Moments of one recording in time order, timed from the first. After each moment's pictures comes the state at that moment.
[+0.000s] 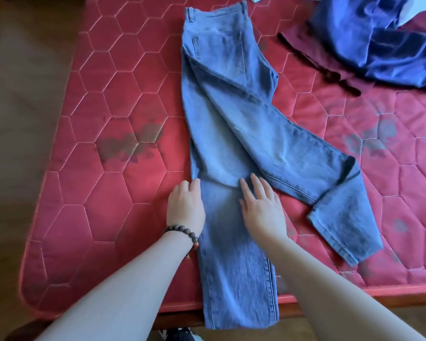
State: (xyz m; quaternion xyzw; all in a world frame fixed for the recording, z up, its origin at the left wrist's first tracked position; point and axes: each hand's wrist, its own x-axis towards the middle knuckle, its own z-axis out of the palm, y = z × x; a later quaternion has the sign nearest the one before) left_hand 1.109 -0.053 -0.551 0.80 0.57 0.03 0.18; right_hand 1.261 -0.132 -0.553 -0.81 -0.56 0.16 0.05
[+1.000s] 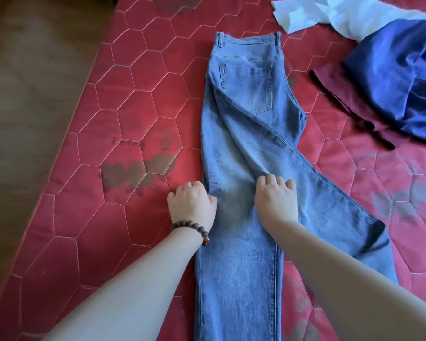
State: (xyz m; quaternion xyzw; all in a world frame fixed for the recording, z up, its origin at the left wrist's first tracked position) left_hand 1.146 0.046 -0.549 0.72 0.68 -0.02 0.14; right_hand 1.309 0.008 -0.544 -0.78 -0.61 0.03 -0.13
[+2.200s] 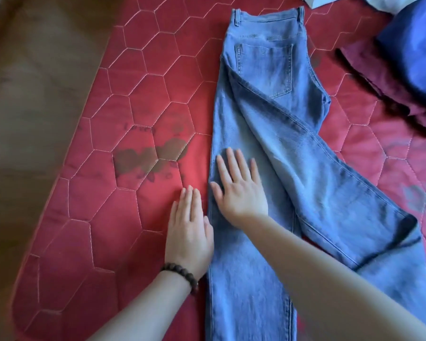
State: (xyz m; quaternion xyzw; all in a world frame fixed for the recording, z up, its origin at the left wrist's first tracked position) left_hand 1.096 -0.028 -0.559 0.76 0.61 0.09 0.21; right_hand 1.236 0.021 -0.585 -0.71 -0.70 0.12 0.02
